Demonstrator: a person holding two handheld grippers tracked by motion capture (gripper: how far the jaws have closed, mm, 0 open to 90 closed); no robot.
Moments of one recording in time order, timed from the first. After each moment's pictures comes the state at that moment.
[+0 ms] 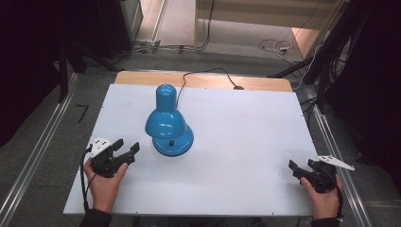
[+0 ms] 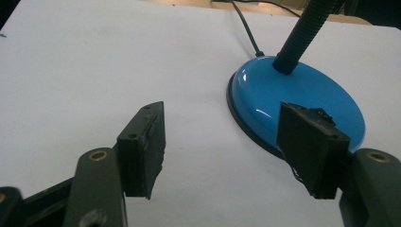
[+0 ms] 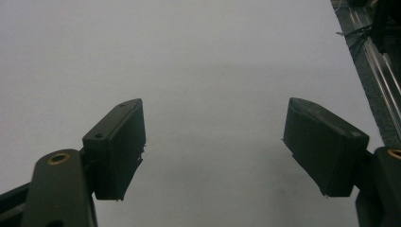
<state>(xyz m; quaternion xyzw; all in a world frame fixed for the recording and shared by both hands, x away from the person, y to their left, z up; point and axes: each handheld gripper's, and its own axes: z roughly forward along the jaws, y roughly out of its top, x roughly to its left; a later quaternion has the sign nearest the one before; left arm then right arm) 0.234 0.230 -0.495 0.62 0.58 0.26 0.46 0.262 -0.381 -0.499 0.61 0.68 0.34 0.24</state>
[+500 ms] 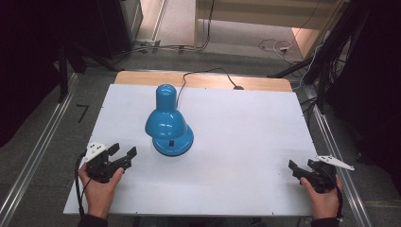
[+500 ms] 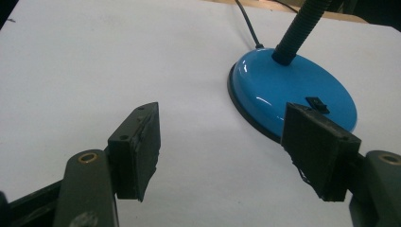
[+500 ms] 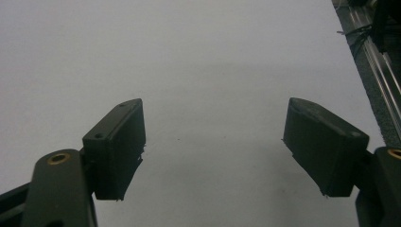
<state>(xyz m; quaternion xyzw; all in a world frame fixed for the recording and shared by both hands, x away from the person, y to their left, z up) 0.219 0.237 -0.494 0.62 0.59 0.25 0.46 0.262 -0.381 -0.500 0.61 0.68 0.33 0.24</state>
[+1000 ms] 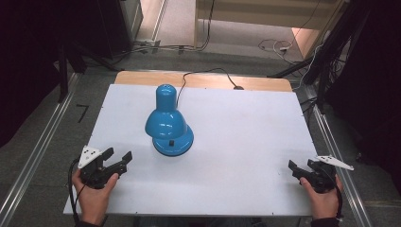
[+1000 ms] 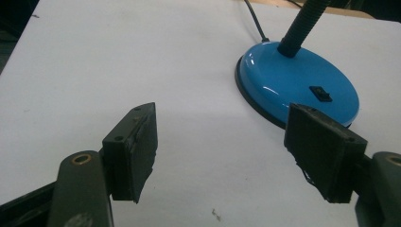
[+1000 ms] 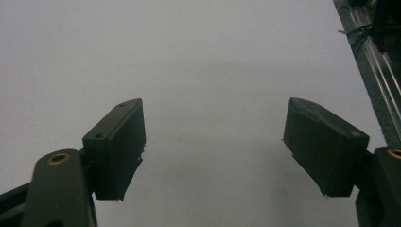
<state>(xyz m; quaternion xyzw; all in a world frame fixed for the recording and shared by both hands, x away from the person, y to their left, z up) 0.203 0.245 -0.493 0.62 0.59 0.25 0.45 0.262 -0.380 -0.500 0.61 0.68 0.33 0.24</state>
